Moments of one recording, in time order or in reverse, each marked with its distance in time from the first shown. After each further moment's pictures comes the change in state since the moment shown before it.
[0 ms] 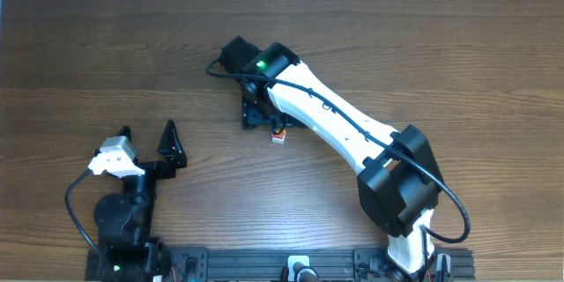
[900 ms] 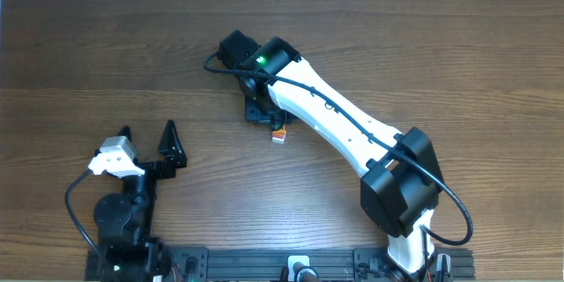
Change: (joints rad) left arm 0.000 0.000 0.000 0.000 0.000 0.000; right arm 0.000 -0.001 0.056 -0.031 0.002 -0.009
